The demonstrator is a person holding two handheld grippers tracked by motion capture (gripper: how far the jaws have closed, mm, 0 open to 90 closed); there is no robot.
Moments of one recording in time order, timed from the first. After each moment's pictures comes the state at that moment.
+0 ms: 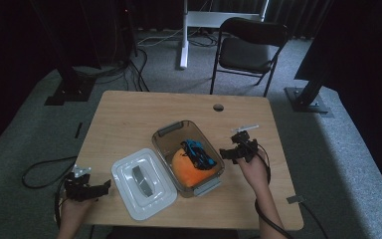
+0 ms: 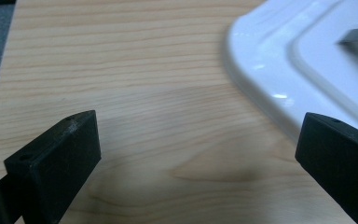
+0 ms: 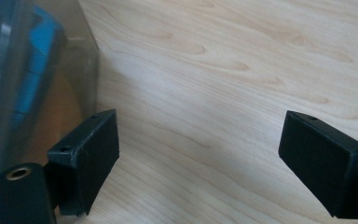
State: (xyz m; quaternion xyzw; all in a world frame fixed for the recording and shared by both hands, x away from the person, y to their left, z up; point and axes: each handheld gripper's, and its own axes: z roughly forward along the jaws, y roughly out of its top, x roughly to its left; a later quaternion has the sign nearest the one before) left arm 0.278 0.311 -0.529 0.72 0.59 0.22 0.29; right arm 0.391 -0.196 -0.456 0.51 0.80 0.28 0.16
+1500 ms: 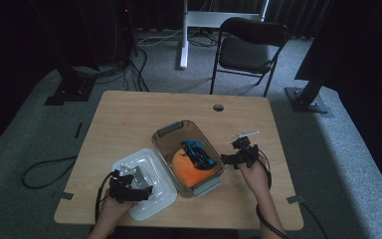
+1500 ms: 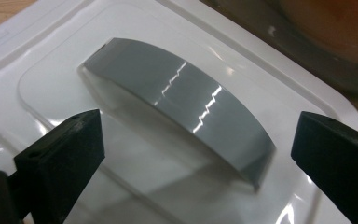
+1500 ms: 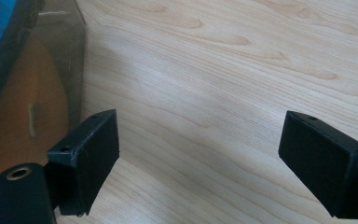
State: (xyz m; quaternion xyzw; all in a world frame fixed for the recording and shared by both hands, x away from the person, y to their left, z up) left arm 0.284 0.192 -0.518 0.78 0.52 0.13 0.32; right arm 0.384 -0.200 -0.474 0.51 0.80 0.27 0.16
